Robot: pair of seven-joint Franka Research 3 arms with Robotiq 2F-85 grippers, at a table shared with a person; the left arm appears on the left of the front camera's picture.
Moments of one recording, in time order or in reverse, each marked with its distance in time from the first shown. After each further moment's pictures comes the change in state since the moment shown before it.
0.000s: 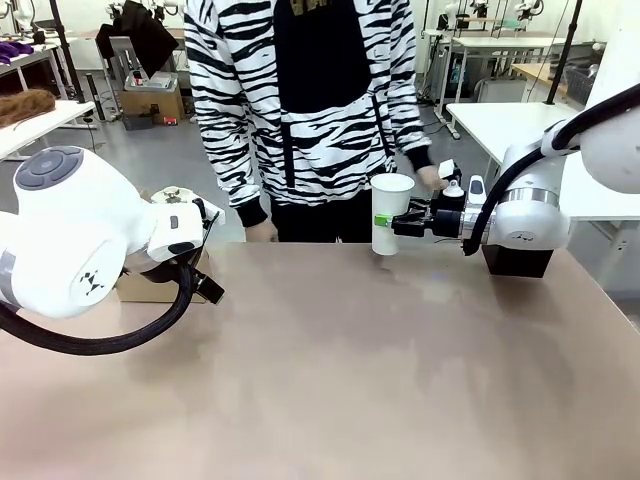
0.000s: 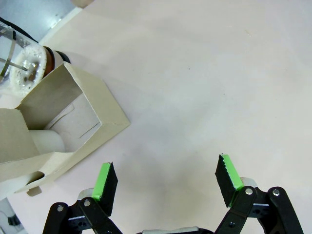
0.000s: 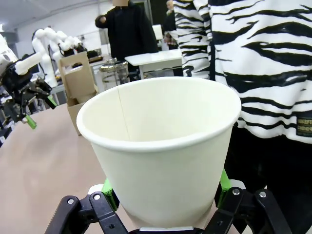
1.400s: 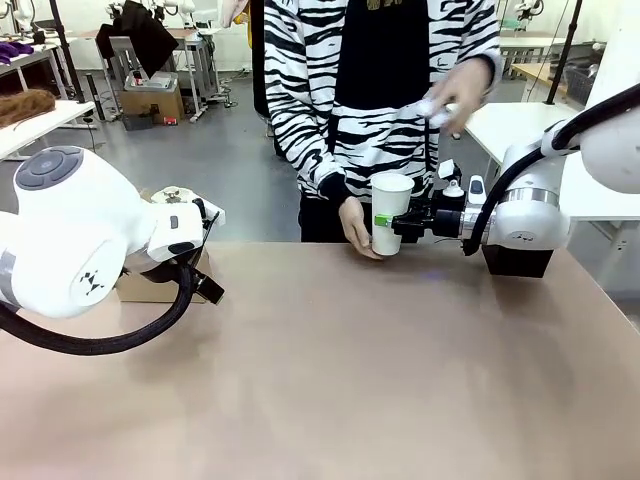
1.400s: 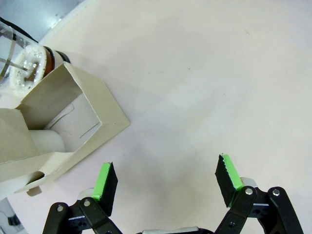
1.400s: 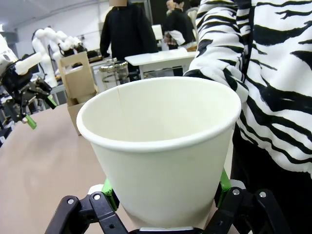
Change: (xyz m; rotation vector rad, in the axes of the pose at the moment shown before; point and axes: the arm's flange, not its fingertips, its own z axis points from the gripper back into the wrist) left arm 0.000 0.000 0.000 0.000 0.000 0.000; right arm 0.000 0.000 0.000 0.000 0.000 0.000
